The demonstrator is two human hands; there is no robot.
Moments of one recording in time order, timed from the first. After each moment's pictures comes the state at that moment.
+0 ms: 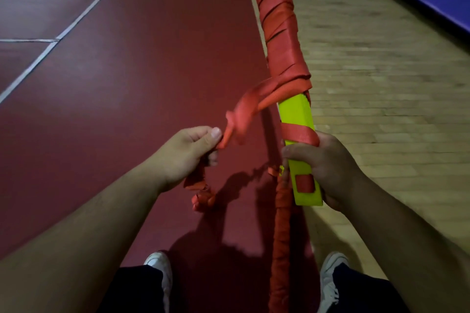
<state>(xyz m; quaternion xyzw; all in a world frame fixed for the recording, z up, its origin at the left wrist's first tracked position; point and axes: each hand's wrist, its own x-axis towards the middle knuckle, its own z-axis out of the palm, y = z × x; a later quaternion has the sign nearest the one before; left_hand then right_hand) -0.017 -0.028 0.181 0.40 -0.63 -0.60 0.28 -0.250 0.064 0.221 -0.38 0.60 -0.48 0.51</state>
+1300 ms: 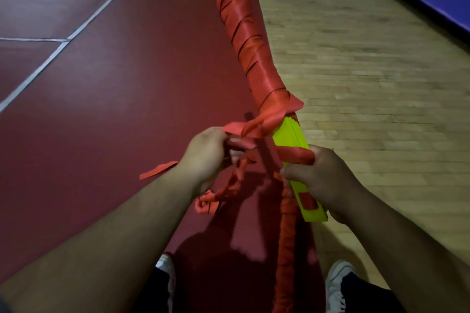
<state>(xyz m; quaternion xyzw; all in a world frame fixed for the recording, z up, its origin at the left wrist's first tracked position) -0.057 -0.025 0.185 0.50 -0.42 -0.66 0.38 -0.242 0.060 0.211 -0.45 0.68 -0.37 0.44</state>
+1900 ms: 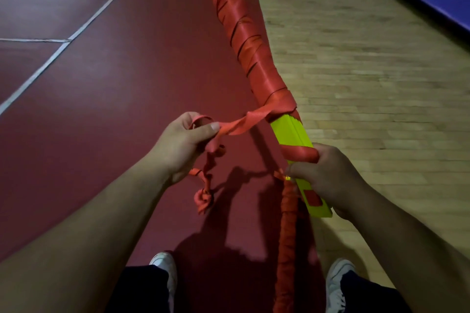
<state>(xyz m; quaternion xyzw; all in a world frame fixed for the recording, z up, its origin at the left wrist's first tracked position) -0.012 -0.043 0.186 0.40 -0.44 -0.68 0.43 -0.249 0.060 0.207 -0.46 0.70 -0.37 0.41</state>
